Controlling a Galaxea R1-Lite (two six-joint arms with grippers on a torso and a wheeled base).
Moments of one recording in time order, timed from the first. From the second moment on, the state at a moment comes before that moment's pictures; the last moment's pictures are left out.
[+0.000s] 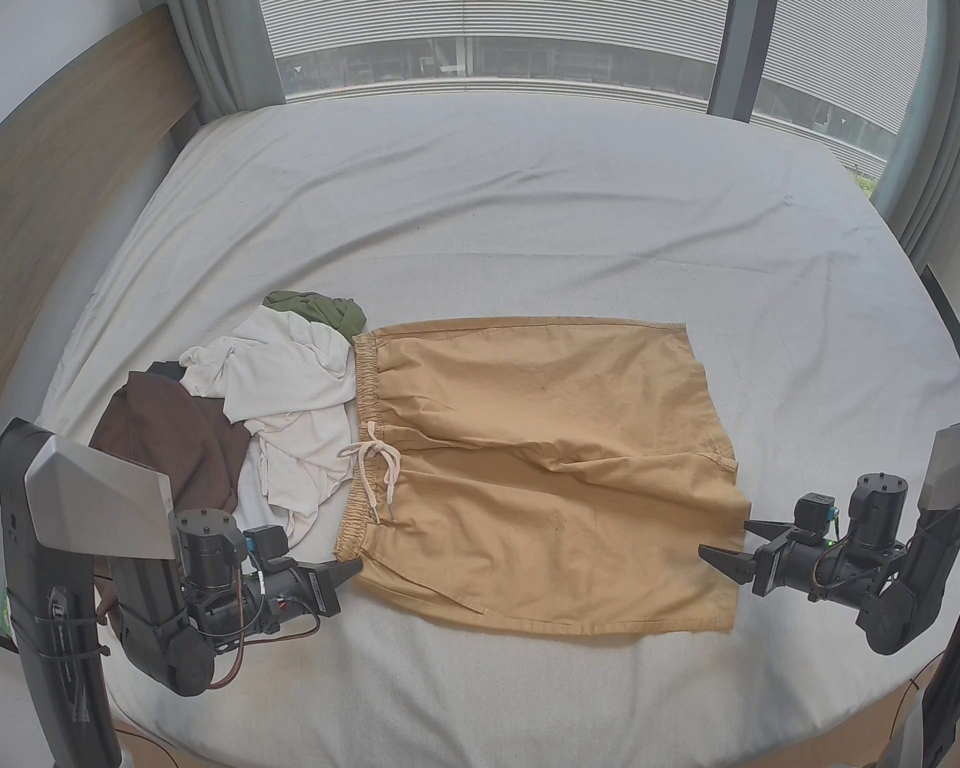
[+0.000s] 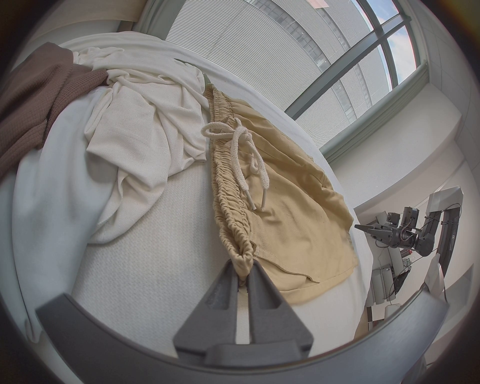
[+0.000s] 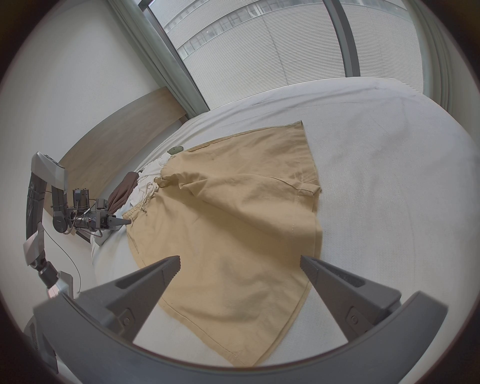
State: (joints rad) left arm -0.24 2.30 -0.32 -1.55 -0.39 -0.34; right arm 0.07 2.06 -0.18 -1.45 0.45 0.04
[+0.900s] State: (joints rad) left arm -0.24 2.30 -0.37 -1.55 -0.33 -0.42; right arm 0.07 2.06 -0.15 -1.45 0.45 0.04
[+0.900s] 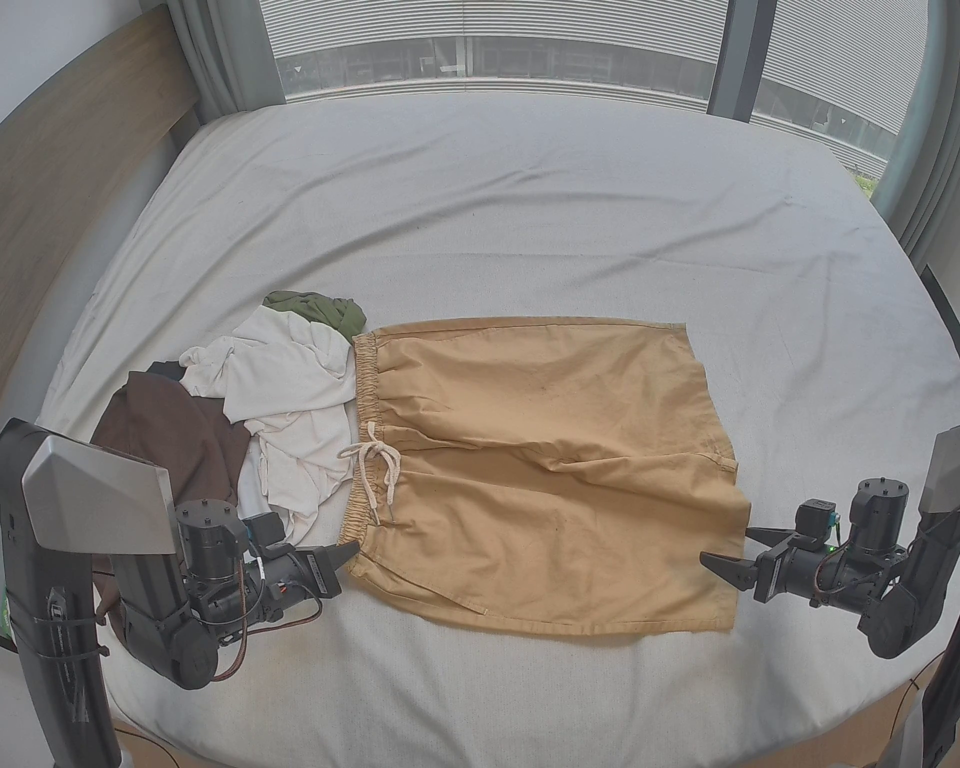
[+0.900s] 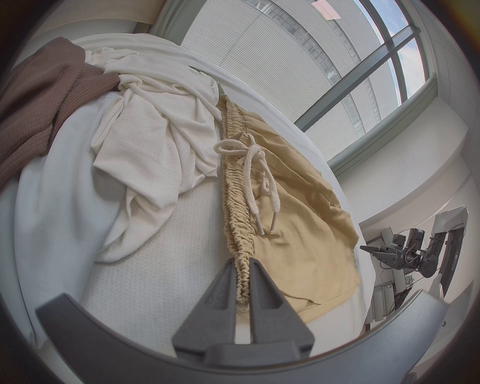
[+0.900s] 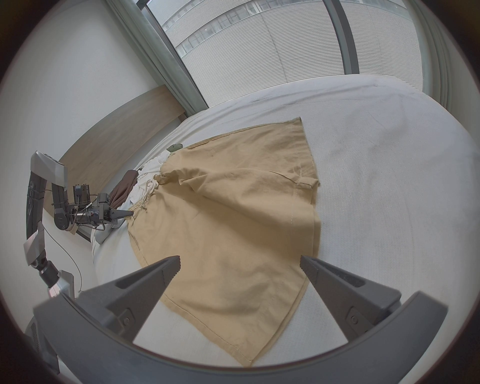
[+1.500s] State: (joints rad) left arm -0.24 2.30 -0.37 -1.55 -0.33 -0.41; right arm 0.06 2.09 -0.02 -1.39 0.45 -0.01
